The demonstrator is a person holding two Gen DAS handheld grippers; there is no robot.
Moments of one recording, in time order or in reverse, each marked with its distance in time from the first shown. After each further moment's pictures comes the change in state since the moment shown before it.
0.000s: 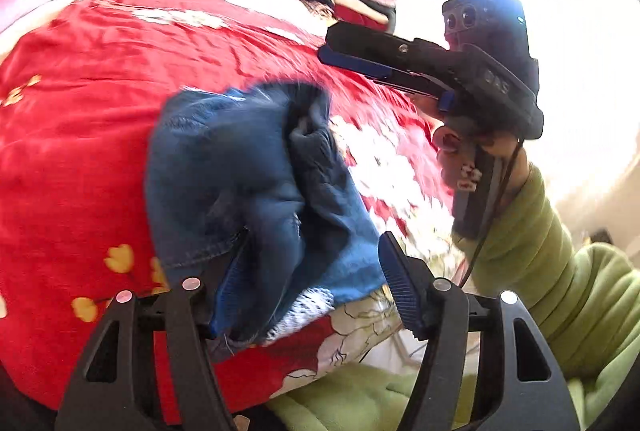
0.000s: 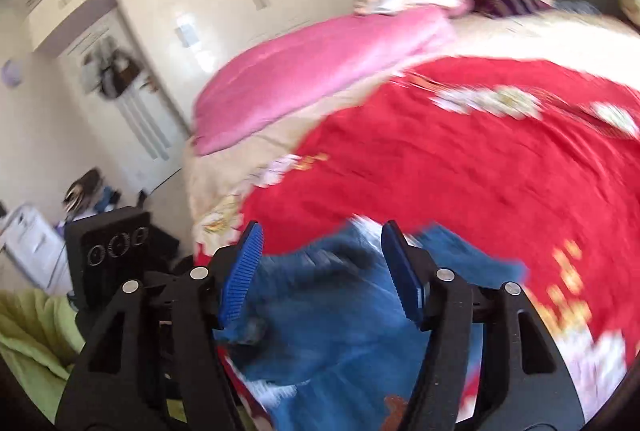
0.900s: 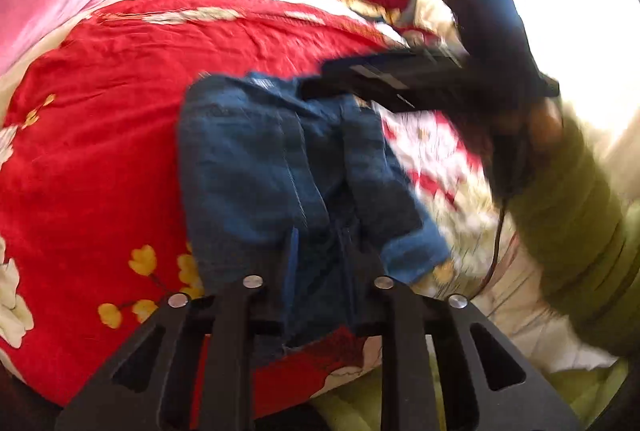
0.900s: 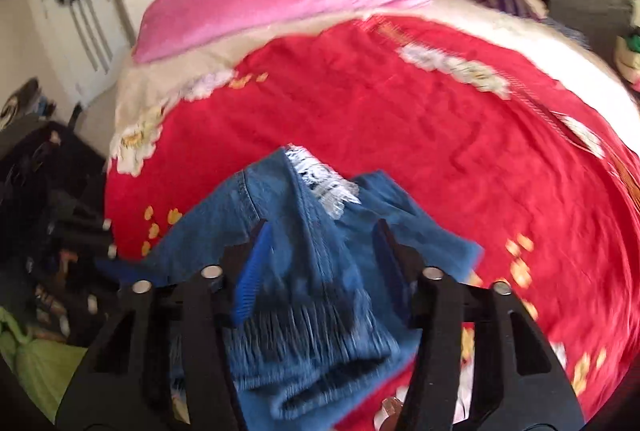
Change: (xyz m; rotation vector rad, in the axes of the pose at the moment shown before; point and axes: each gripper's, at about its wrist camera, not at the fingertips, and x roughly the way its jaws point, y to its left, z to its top) left arm 0.018 0.000 -0.005 0.106 0.075 0.196; right arm 0.063 0.005 -0.010 -0.231 0.265 -0.237
